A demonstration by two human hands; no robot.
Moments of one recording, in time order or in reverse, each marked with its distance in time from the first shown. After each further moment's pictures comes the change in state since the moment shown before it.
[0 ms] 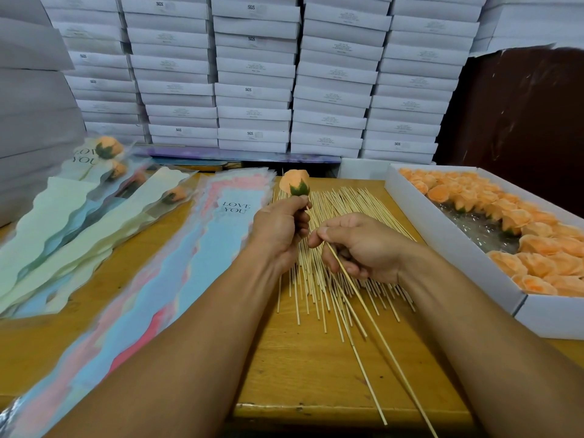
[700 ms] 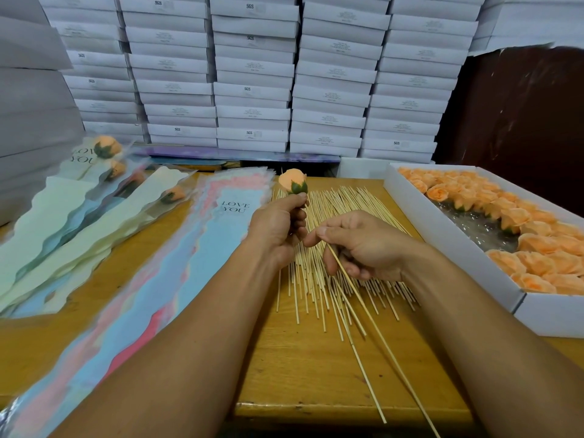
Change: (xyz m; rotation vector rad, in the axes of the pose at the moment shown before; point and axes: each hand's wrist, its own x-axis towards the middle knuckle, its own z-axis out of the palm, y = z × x) left_hand -0.002 0.009 0.000 0.025 0.041 -0.123; right_hand -0.006 -0.004 -0.001 -0.056 -0.005 0.008
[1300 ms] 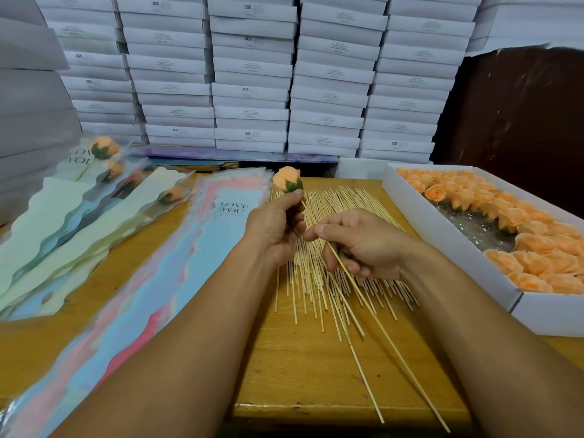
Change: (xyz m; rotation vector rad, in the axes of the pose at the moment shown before) left_hand 0.000 0.002 -0.001 -0.102 0.014 0.001; right_hand -0.002 -0.003 0.000 0.060 0.016 0.002
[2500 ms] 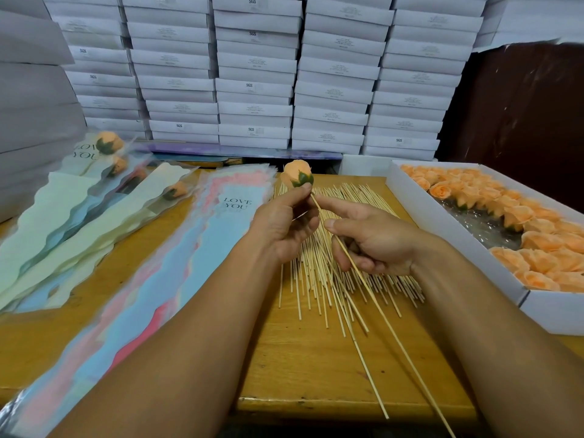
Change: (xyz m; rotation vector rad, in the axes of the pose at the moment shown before) left_hand -0.002 0.001 -0.001 -0.002 -0.113 -0.052; right_hand 0.000 0.004 -0.009 -0.011 -0.069 -0.048
